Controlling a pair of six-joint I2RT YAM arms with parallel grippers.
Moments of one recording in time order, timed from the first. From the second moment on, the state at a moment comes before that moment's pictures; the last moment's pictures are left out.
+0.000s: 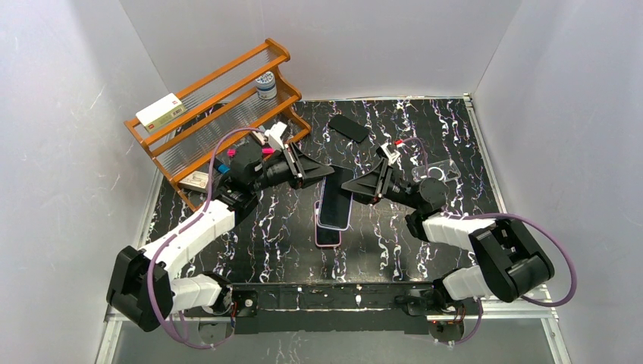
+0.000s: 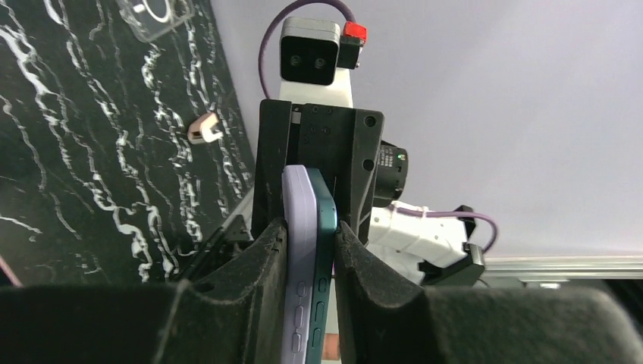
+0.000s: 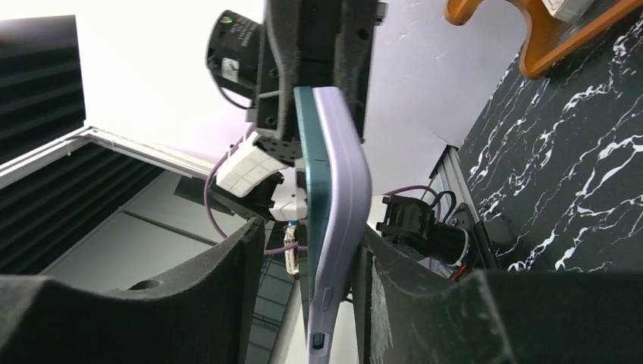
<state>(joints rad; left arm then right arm) -0.54 1.20 0.78 0.35 0.61 -1.30 0.51 1.36 0.43 1.36 -0.80 1.63</state>
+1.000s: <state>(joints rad) -0.56 1.10 0.85 0.35 0.66 -1.34 0.51 1.30 0.53 1.40 -0.84 1.62</state>
